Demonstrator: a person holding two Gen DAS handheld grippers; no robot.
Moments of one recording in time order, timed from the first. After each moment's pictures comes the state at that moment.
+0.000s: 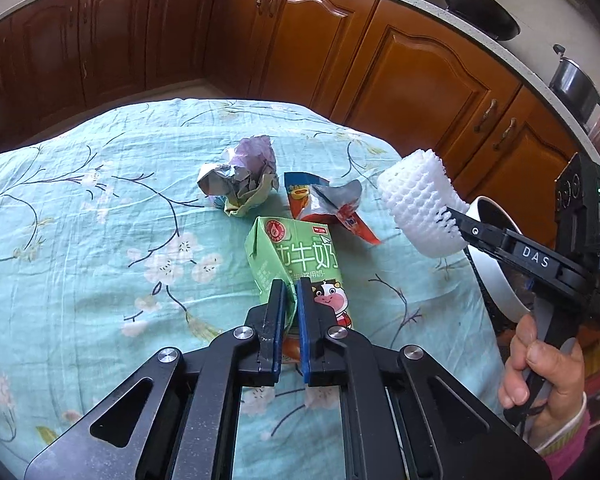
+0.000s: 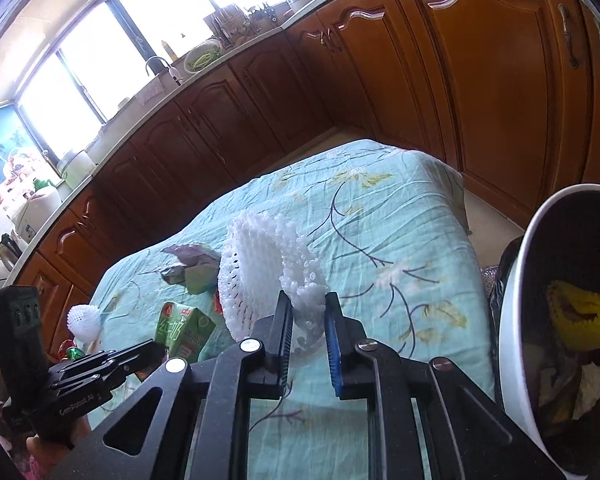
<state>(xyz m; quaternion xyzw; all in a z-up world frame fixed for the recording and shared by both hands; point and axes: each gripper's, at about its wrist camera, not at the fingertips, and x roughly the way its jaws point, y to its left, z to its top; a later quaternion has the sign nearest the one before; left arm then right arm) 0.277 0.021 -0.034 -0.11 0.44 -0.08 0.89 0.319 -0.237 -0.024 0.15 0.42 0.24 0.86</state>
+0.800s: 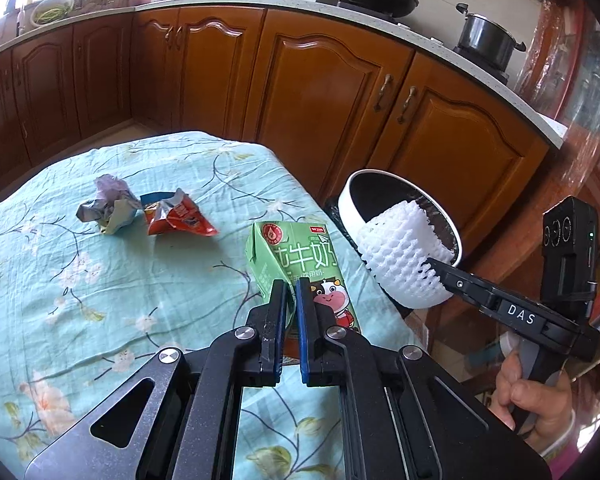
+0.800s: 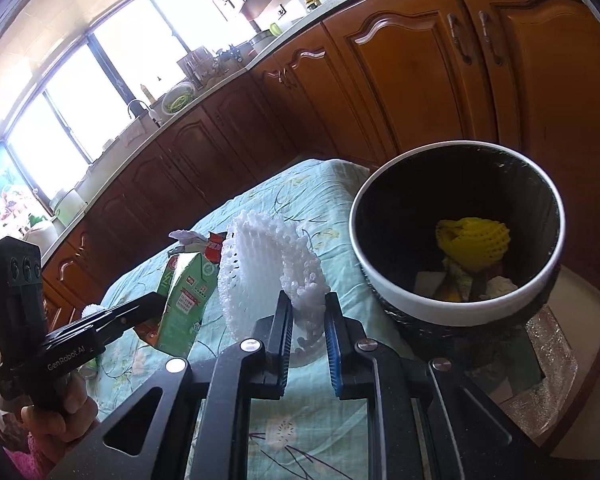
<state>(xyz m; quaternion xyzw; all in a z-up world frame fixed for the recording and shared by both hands) 0.224 -0.087 0.012 -0.05 0.39 -0.19 0.90 0.209 -0.342 -0.004 0.20 0.38 0.17 0.89</state>
